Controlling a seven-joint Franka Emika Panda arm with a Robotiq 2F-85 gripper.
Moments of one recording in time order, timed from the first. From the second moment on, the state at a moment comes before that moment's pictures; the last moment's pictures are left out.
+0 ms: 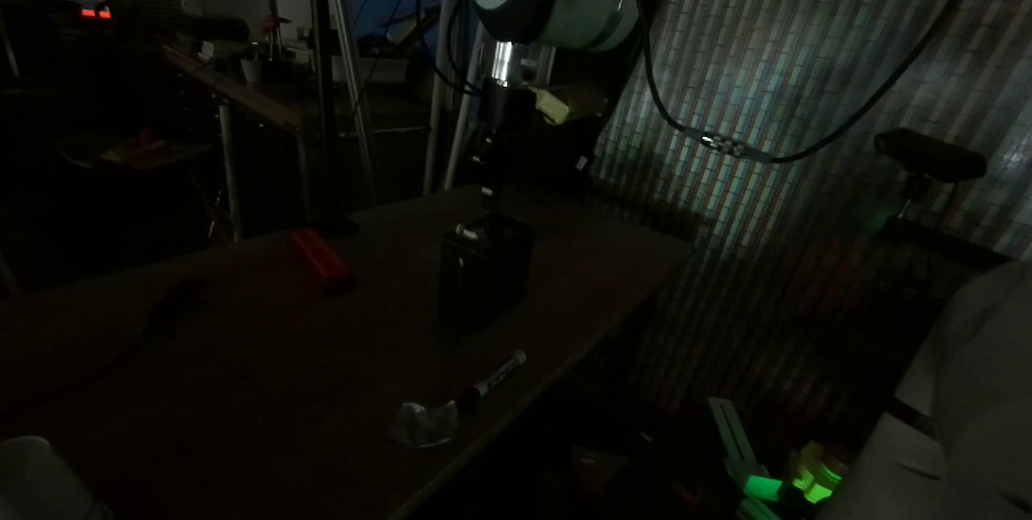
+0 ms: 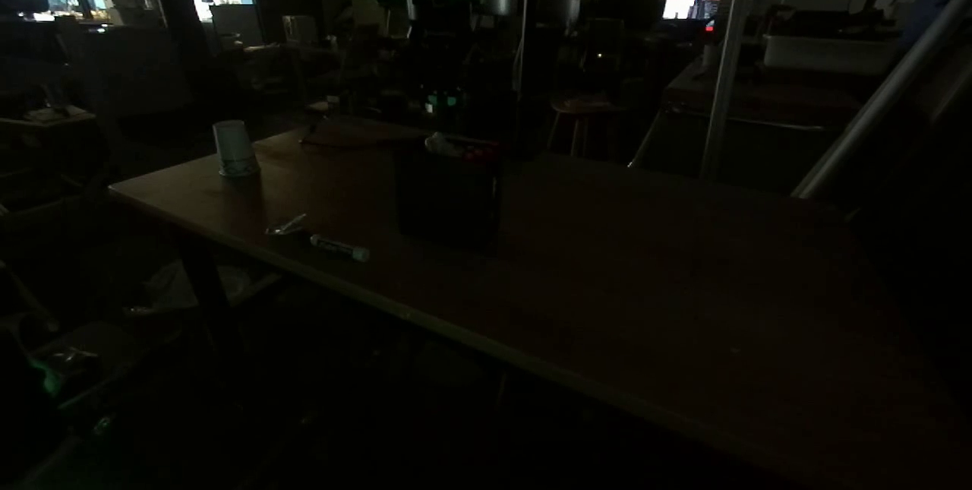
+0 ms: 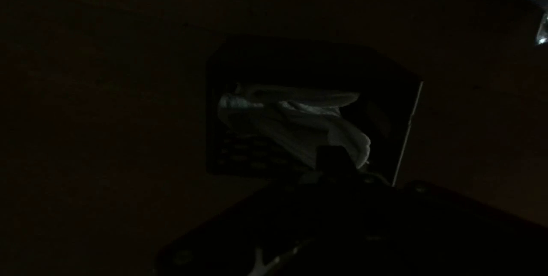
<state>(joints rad) -0.07 -0.11 -0.06 -2.26 0.00 2.24 -0.38</state>
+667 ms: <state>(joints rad) -0.04 -0.05 -0.06 -2.25 0.03 2.25 -0.38</state>
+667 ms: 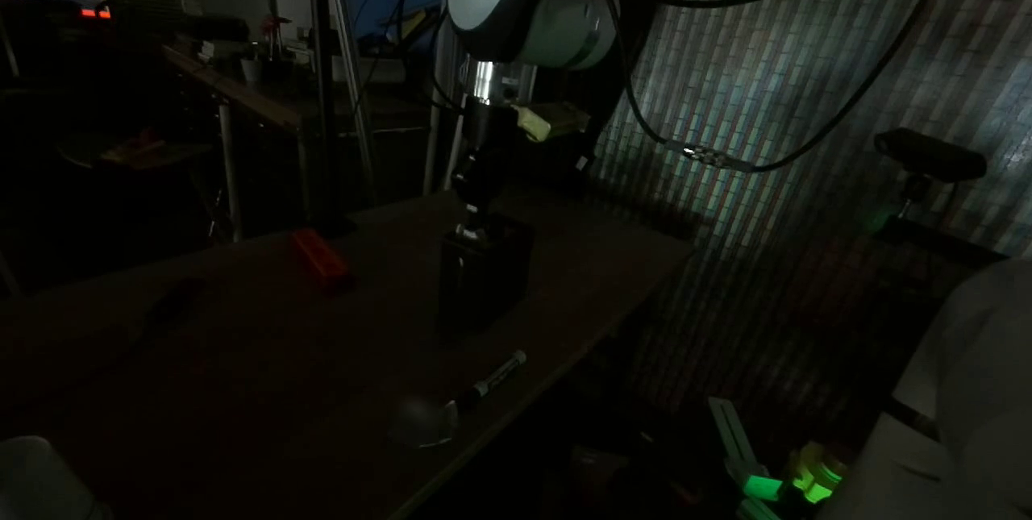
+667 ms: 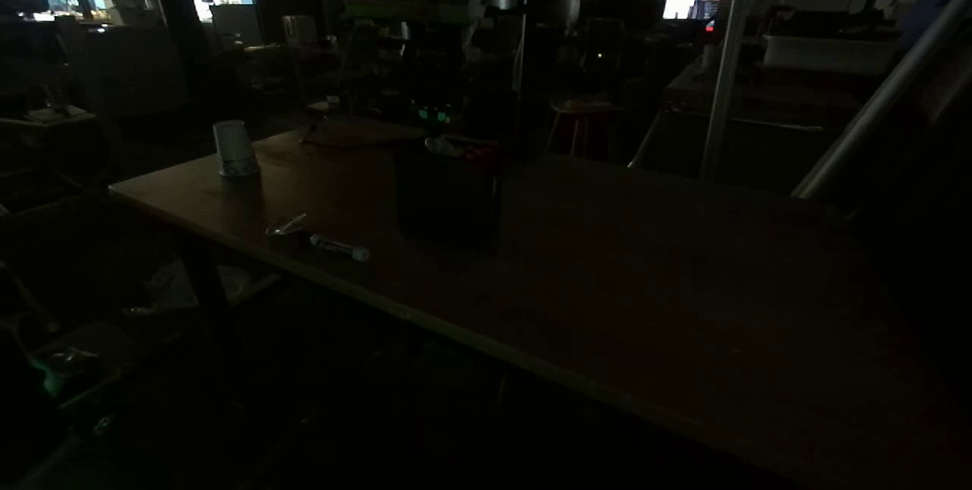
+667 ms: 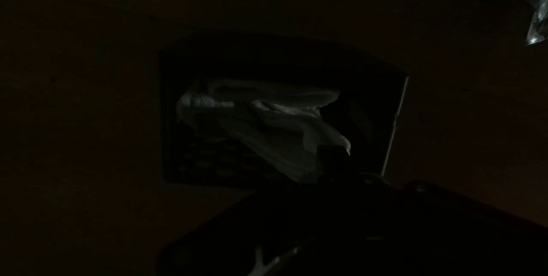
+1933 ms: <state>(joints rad) -0.06 0.20 -0.04 -2.21 0.11 2.30 -0.42</state>
